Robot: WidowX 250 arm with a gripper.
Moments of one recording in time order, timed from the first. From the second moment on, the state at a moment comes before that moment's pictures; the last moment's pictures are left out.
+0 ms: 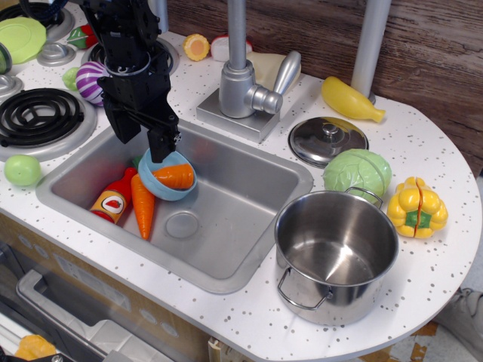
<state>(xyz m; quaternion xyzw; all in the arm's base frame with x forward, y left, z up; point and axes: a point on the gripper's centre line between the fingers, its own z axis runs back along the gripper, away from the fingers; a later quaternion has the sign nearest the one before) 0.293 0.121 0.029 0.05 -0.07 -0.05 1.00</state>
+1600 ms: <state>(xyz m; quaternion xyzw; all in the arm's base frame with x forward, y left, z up) 0.404 -0.022 0.050 0.06 -0.10 -0.01 0.99</state>
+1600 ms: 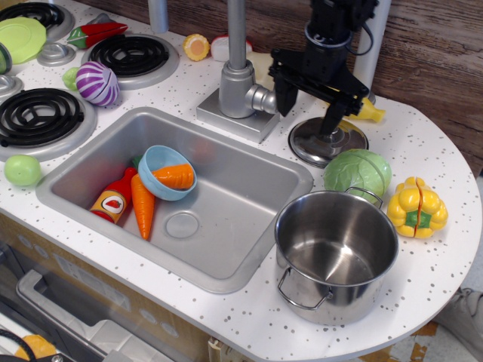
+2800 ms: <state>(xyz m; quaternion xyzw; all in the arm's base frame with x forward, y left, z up) 0.430 -0.029 0.019 0.03 -0.11 -0.01 0.99</state>
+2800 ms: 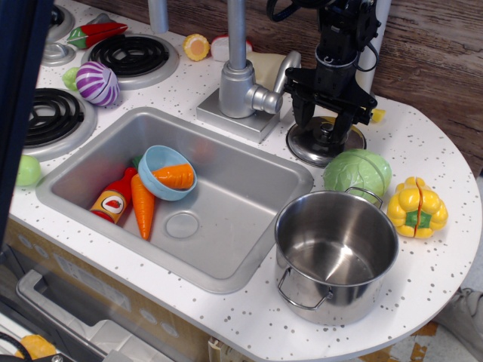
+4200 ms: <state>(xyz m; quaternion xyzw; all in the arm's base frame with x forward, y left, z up) 0.330 -0.061 0.147 0.15 -0.02 0.14 0.98</state>
